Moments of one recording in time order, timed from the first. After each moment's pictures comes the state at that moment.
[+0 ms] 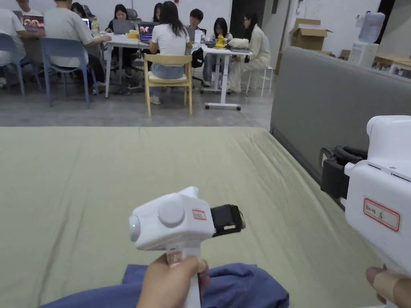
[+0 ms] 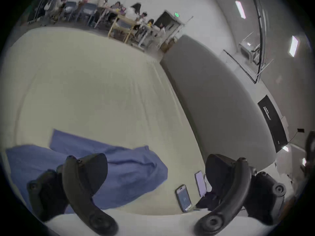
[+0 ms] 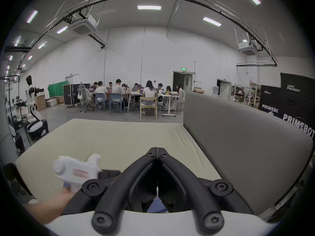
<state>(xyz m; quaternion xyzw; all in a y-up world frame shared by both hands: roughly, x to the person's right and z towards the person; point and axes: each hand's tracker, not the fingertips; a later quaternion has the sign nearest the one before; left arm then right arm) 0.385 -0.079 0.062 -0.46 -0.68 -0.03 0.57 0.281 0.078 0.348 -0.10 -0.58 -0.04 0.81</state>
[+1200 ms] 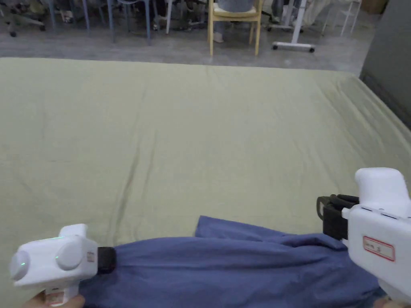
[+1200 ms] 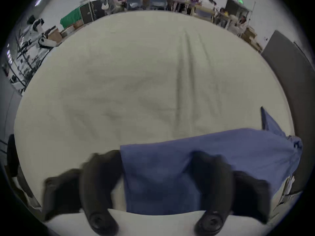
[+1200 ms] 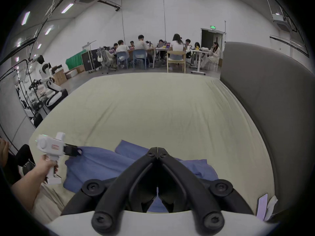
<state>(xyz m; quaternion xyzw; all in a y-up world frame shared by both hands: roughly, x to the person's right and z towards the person) 0.261 -0.287 -0.222 -0.47 -0.38 -0.22 0.77 0.375 -0.090 0.225 -0.28 -0.45 -0.16 0.83</state>
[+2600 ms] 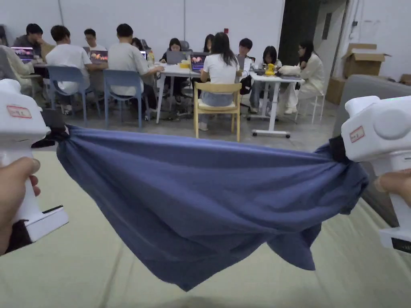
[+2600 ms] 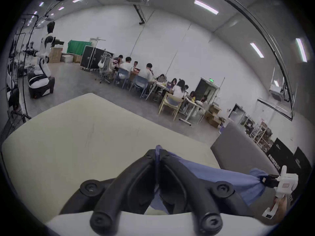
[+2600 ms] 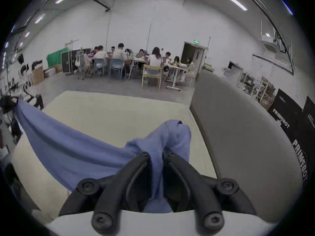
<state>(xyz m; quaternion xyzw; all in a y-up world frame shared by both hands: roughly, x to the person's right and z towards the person) 0.320 0.132 -0.262 -0.25 -0.51 0.08 0.82 0.542 0.141 0.231 -0.28 -0.55 -0.09 0.78</state>
